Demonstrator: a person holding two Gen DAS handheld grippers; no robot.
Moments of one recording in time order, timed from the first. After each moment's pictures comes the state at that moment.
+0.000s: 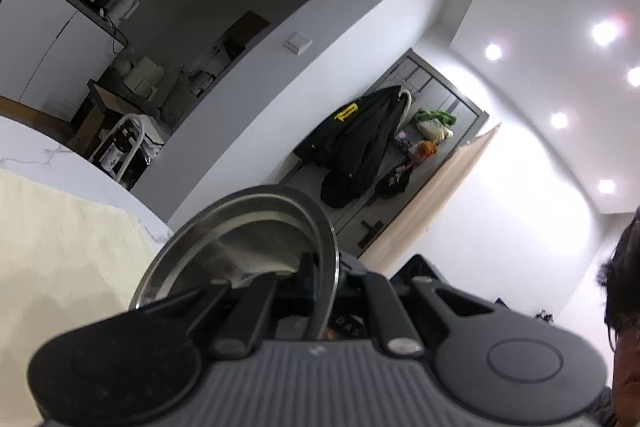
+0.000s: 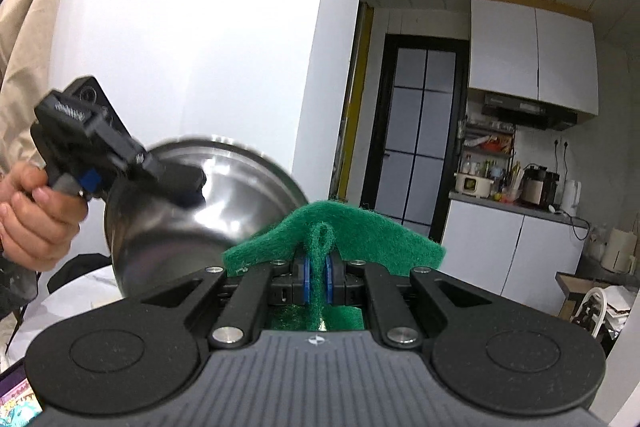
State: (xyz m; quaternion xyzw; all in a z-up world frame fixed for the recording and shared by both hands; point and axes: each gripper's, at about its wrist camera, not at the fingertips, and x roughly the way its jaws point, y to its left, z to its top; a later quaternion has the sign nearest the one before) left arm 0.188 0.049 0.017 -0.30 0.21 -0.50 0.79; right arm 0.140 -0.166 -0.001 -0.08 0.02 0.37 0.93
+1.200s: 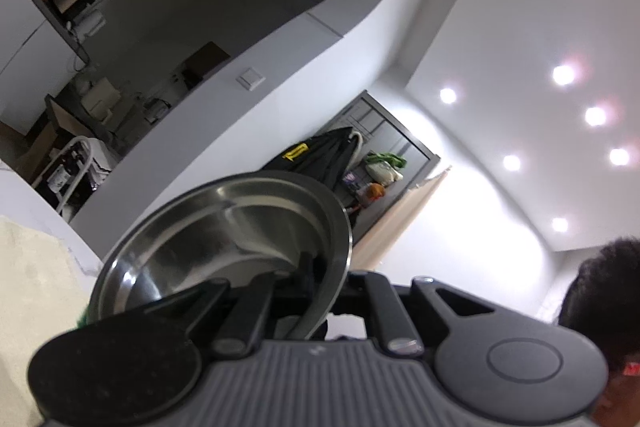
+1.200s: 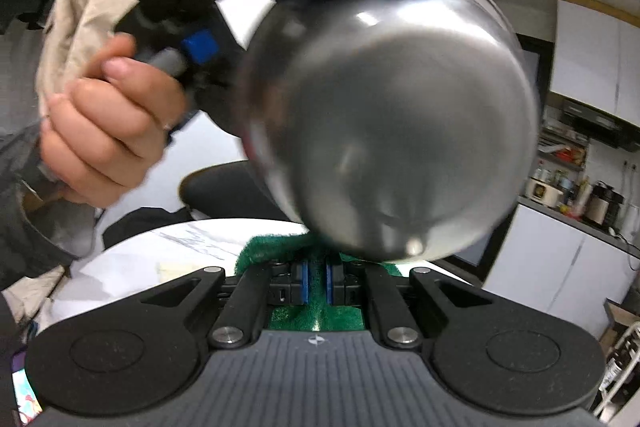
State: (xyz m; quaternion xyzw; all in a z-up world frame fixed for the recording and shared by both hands) left arm 0.178 0.041 0.028 -0.37 0.14 -0.52 0.76; right arm 0.100 -0.130 -0.016 -0.16 0.03 0.47 0.87
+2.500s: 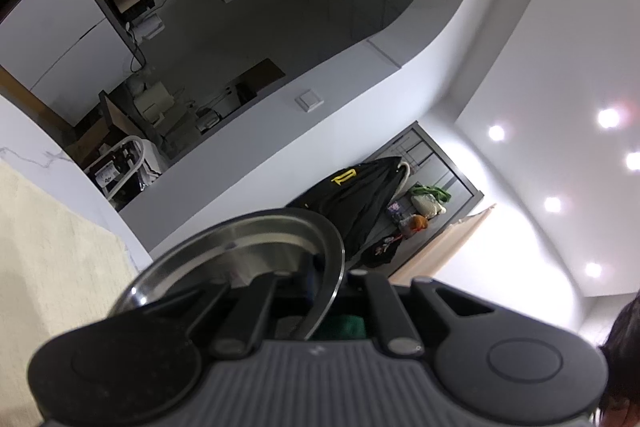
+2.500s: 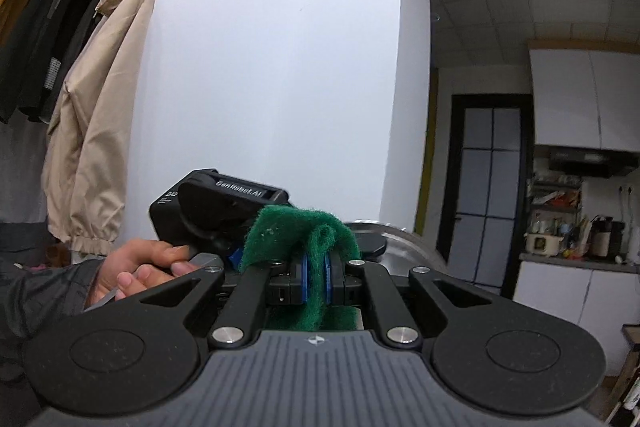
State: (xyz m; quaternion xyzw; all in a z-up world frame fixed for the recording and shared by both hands) left arm 0.200 0.055 0.011 -0.41 0.16 -0.46 0.77; right arm 0.089 -0.152 0.028 -0.06 -0.06 0.49 0.87
